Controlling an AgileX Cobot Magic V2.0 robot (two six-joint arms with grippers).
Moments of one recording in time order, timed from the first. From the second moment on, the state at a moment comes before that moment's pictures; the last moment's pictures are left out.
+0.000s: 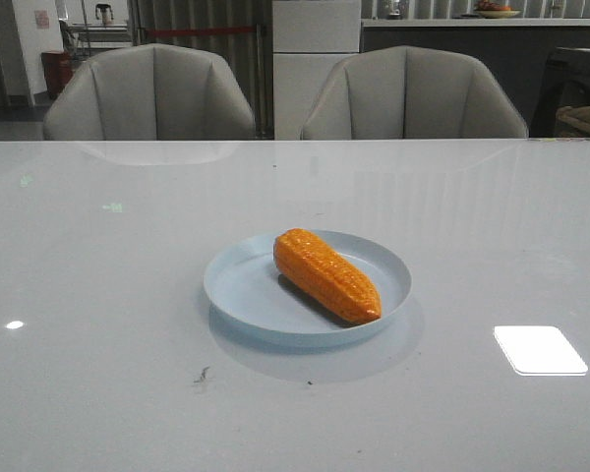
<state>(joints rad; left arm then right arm) -0.02 0.39 -0.52 -0.16 0.61 0.19 0.01 0.20 -0.68 0.12 1.05 -0.13</state>
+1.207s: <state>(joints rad) -0.02 -0.01 -0.05 -0.17 -0.02 0.19 0.01 0.20 -0.68 0.12 1.05 -0.13</state>
